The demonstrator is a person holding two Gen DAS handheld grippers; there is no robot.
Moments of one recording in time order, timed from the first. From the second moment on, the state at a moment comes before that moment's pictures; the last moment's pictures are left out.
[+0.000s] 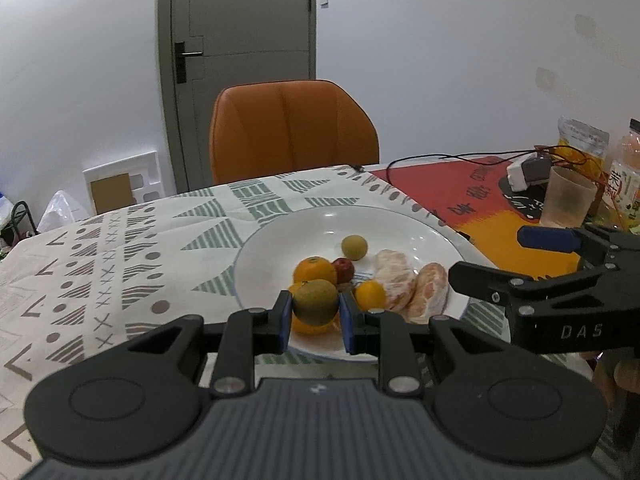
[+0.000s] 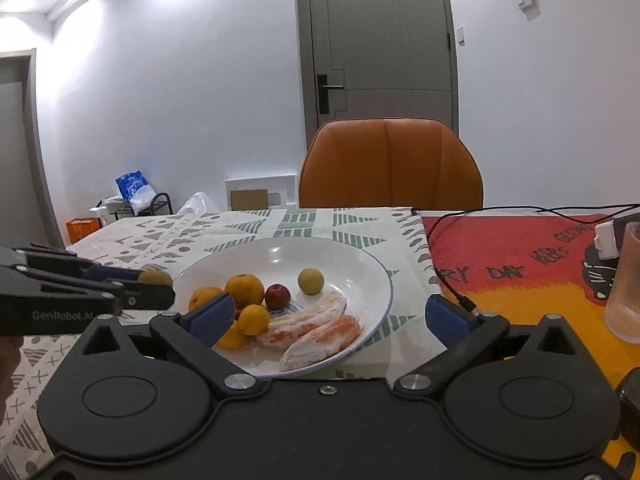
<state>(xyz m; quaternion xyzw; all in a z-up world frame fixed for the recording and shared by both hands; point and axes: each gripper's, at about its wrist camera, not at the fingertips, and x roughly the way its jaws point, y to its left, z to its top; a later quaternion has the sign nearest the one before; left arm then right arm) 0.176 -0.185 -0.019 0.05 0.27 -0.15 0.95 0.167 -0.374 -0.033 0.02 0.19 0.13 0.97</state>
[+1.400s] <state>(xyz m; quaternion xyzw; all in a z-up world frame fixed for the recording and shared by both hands) 0.182 -0.126 -0.028 0.03 0.30 -0.06 0.95 0.210 -0.378 -0.042 0.02 0.21 0.18 0.96</state>
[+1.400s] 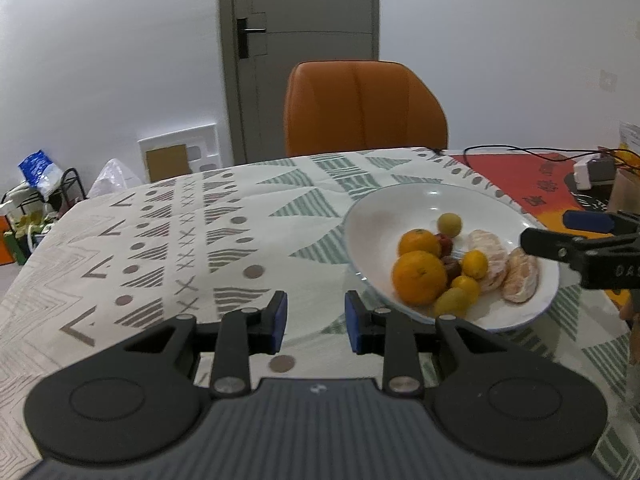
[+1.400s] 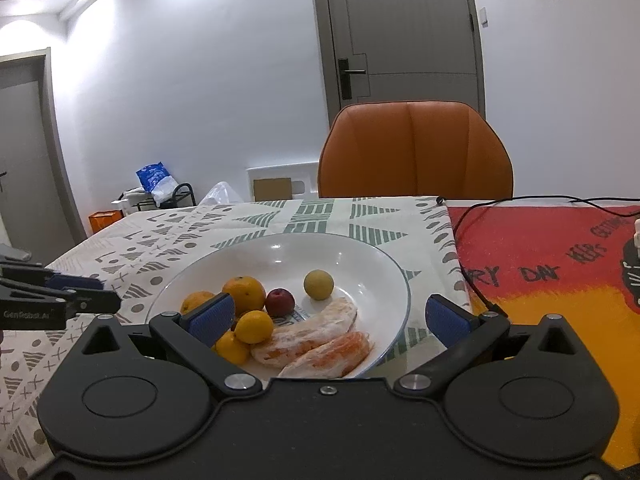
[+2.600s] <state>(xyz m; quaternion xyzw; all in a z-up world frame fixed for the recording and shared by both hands) 0.127 -0.043 -0.019 -0.01 0.29 0.02 0.96 0.164 -0.299 -0.024 0.01 0.22 0.25 0.94</state>
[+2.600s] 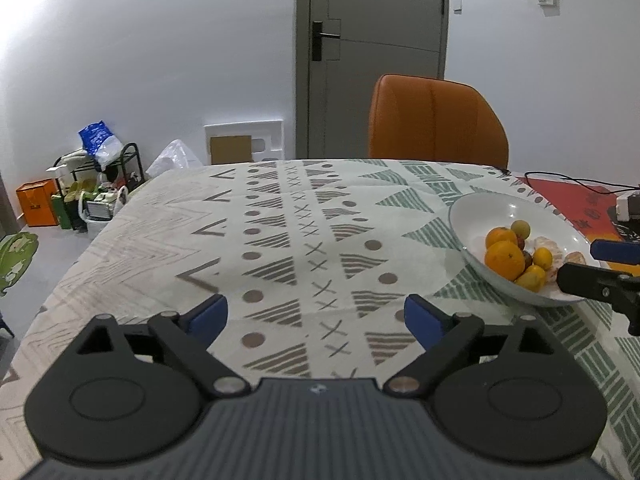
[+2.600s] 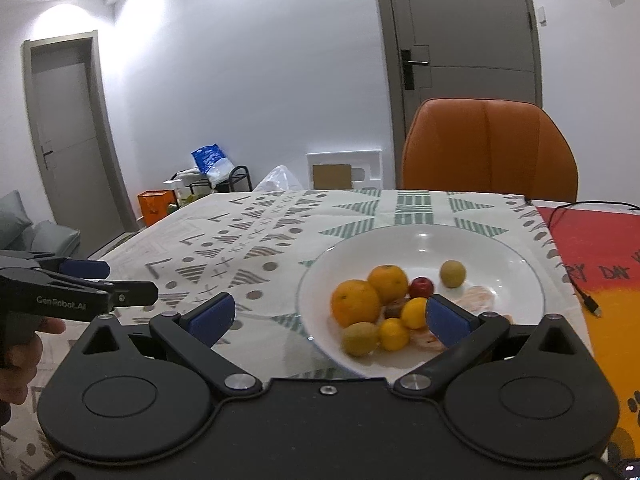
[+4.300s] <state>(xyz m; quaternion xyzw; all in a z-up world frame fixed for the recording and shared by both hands) 0.004 -0.007 0.004 -0.04 0.28 0.04 0.96 0.049 -0.276 0.002 0.05 0.21 0.25 0.94</state>
